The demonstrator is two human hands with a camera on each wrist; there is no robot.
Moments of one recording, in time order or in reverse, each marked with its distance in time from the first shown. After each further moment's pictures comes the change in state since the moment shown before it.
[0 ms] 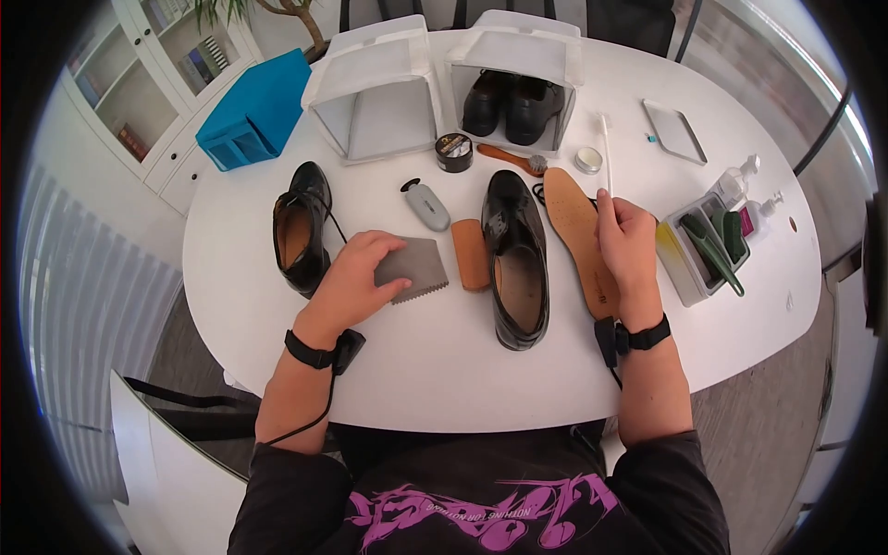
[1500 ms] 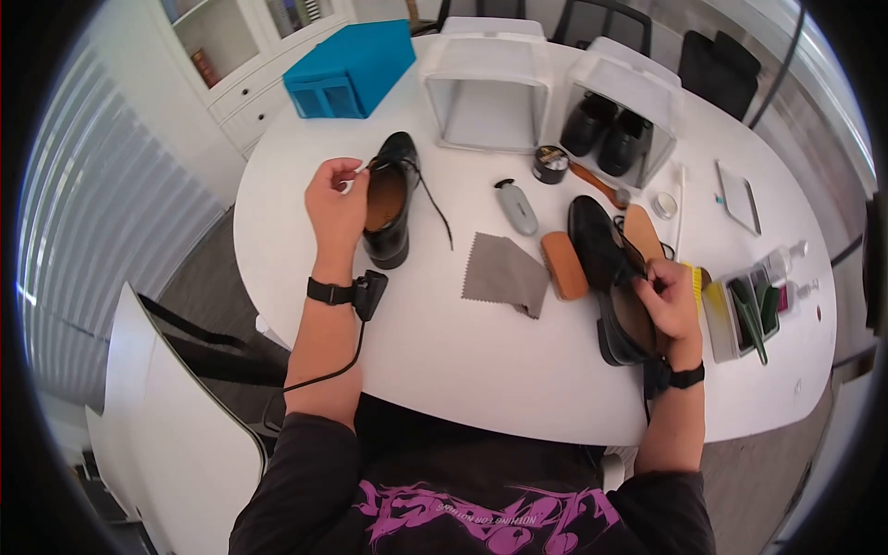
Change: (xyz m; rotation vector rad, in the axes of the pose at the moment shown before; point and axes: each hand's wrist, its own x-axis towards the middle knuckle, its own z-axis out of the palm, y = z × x) left_hand -0.019 -0.103 -0.066 -0.188 0.987 -0.469; right_hand -0.004 0.013 0.000 0.046 -0.475 -0.432
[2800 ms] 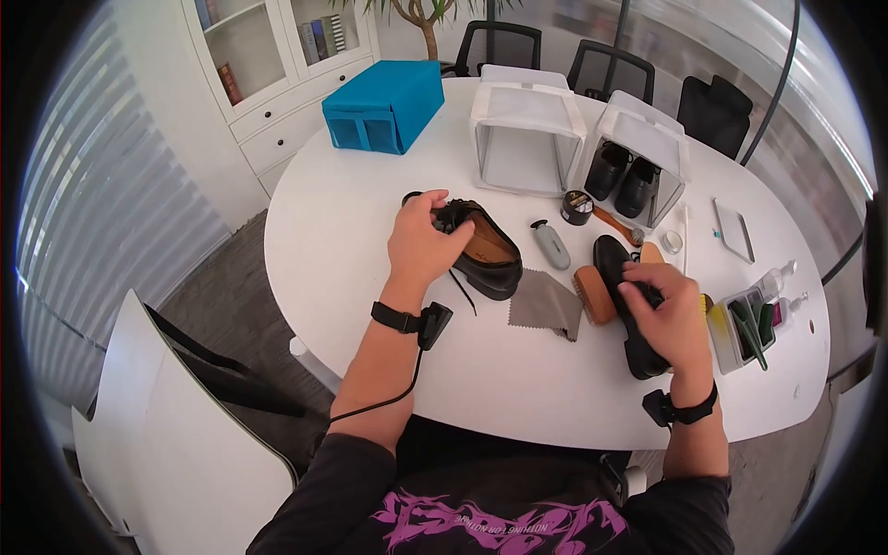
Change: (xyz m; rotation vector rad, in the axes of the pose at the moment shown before) left_hand -0.023 0.041 0.002 0.110 -0.244 0.023; right_hand 0.015 -0.164 0.047 -0.268 0.202 -0.207
